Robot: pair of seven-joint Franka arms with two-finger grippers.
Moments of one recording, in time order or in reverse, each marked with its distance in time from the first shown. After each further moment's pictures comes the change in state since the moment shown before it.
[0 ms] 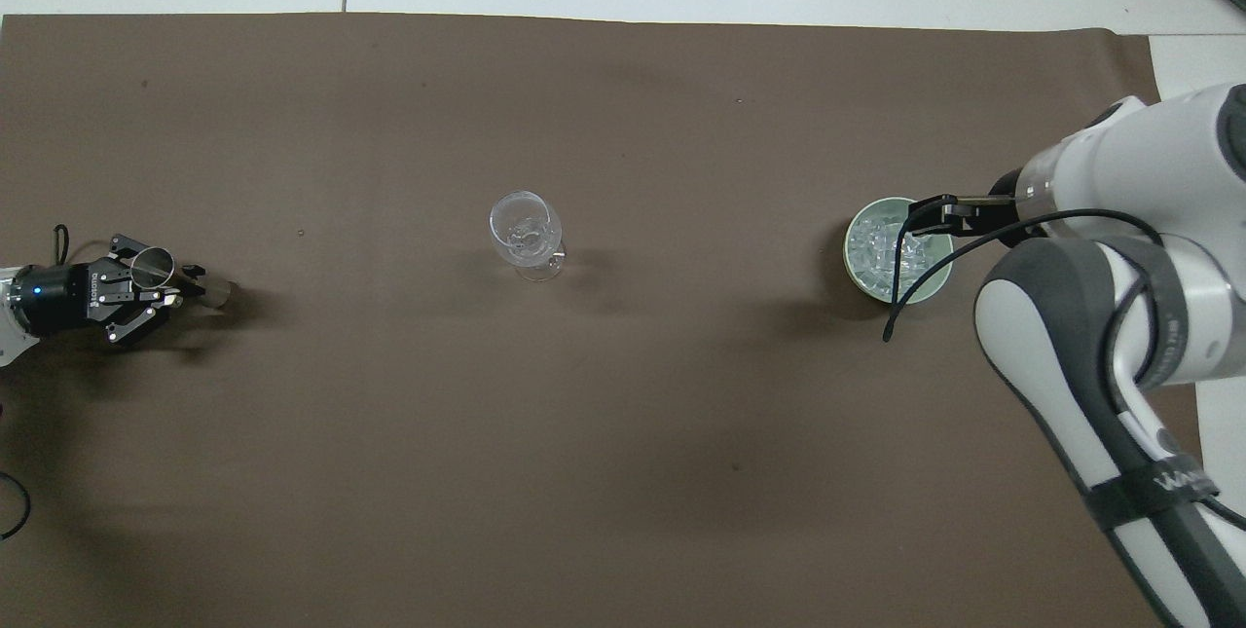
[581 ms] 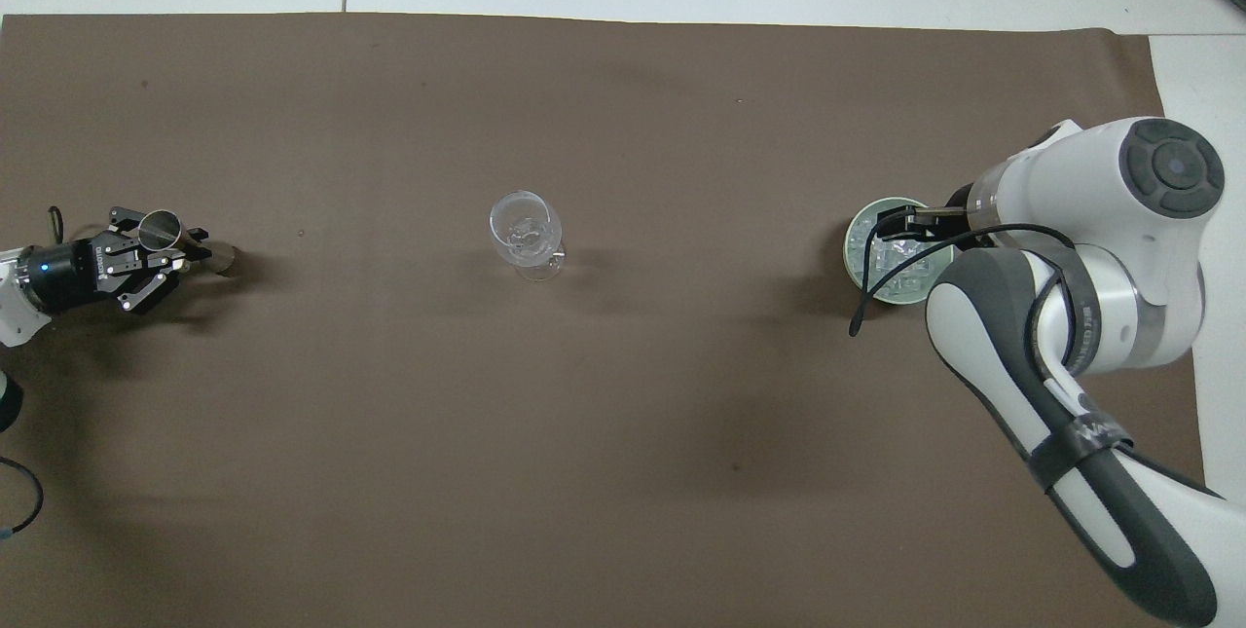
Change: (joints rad) left arm -0.012 0.002 -0.036 0.001 -0.084 0.148 0.001; right arm 0.002 0.087 -0.005 -0.055 -0.002 0.144 0.000
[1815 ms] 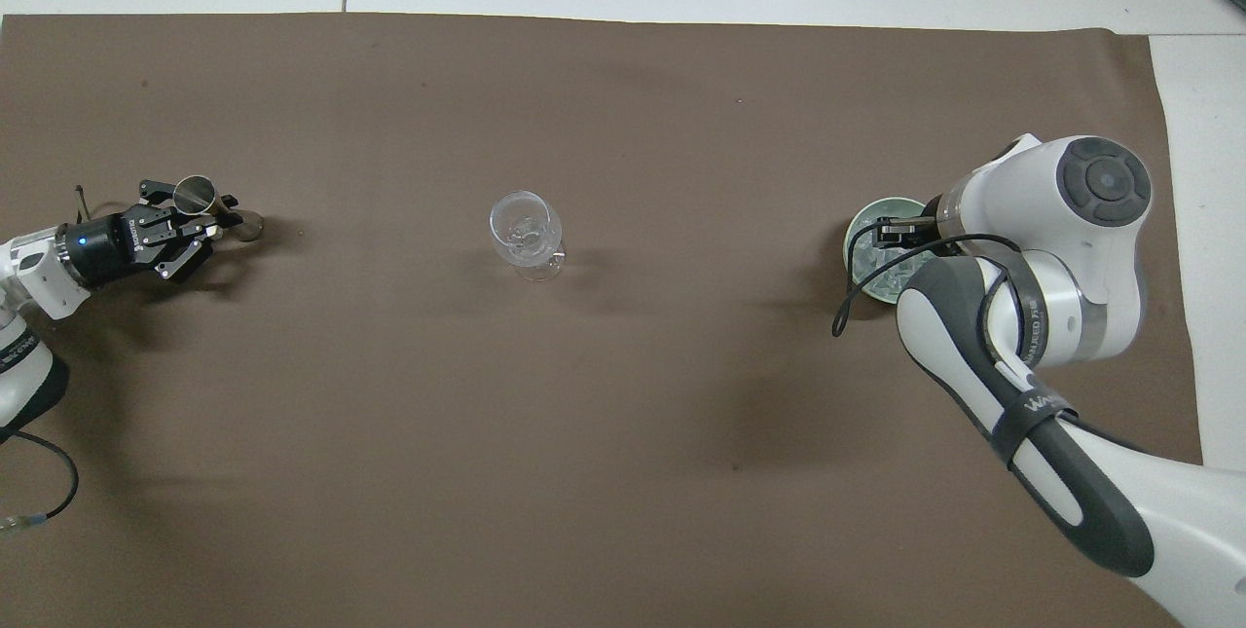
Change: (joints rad) left arm -0.056 0.019 -0.021 0.000 -0.098 0.125 0.000; right arm 0.001 0.077 0.000 -0.026 -0.046 0.099 0.000
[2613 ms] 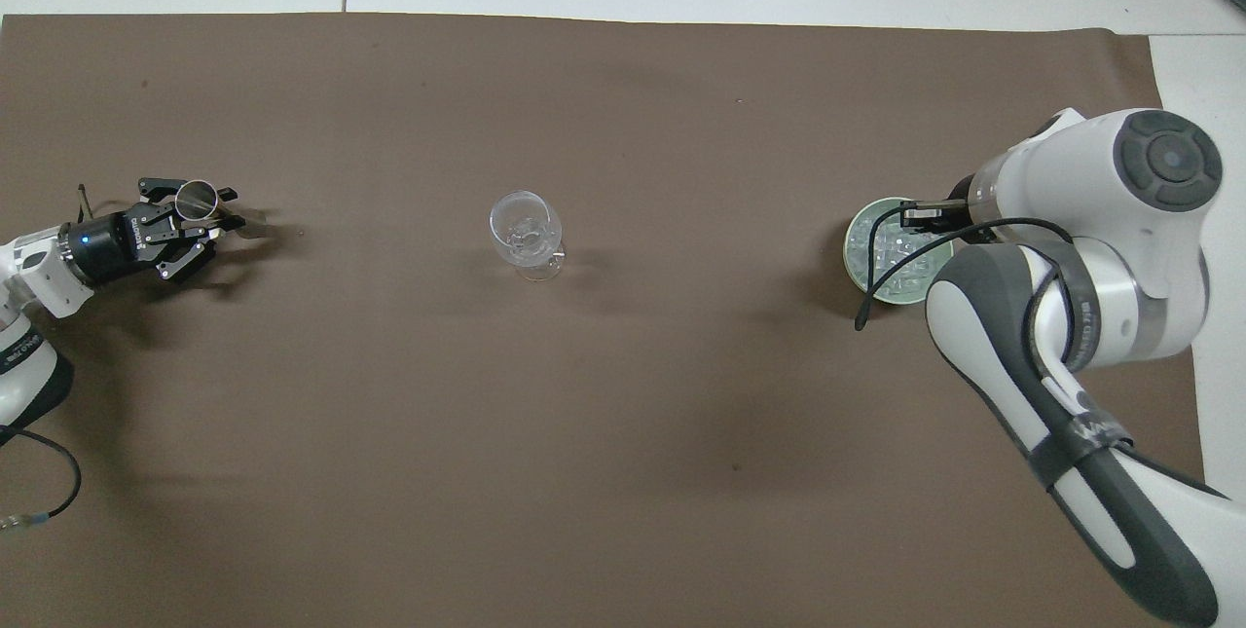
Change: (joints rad) left arm 0.000 0.004 -0.002 0.000 -0.010 0.003 0.000; right arm 0.000 -0.095 0.003 0.063 0.001 -0.123 0.001
